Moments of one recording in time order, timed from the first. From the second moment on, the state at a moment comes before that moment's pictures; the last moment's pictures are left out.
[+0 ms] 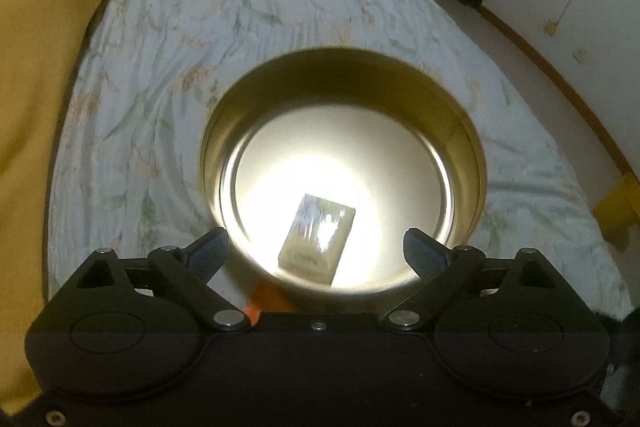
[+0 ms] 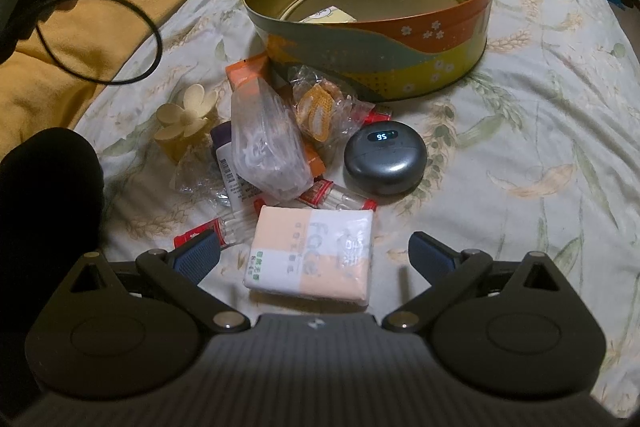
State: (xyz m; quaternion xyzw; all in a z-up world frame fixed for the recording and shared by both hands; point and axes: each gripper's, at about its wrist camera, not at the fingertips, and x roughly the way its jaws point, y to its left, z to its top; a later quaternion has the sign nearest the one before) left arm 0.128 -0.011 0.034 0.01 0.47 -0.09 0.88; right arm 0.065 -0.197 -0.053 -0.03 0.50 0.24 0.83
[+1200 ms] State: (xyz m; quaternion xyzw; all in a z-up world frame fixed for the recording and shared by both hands) left arm 0.031 0.018 -0.041 0.03 0.54 -0.13 0.83; right arm 0.065 -0.198 -0.054 -0.02 0.50 0.23 0.83
